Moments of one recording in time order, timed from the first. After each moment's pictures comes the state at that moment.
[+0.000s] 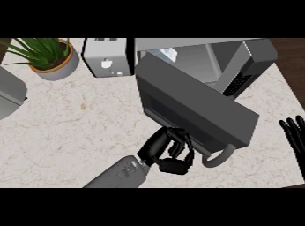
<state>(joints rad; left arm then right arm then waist) -0.54 0.01 -0.89 -0.89 0.27 0.29 -0.47 0.19 -0.36 -0.08 -1.57 -0.24 0.42 -0.66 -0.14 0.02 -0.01</state>
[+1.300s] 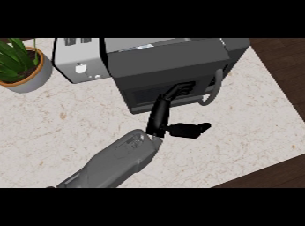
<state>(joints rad) -0.78 0.00 -0.88 -0.86 0.73 0.69 -0.49 0.03 -0.61 -0.24 -1.76 -0.25 0.44 -0.54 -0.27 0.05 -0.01</state>
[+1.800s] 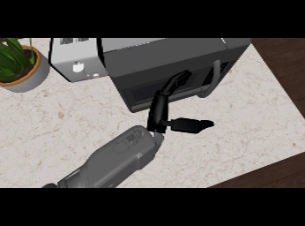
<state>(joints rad) -0.81 0.00 -0.86 -0.87 0.85 0.75 -0.55 -0.06 -0.67 -0.28 -1.76 -0.16 0.39 -0.55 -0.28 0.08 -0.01</state>
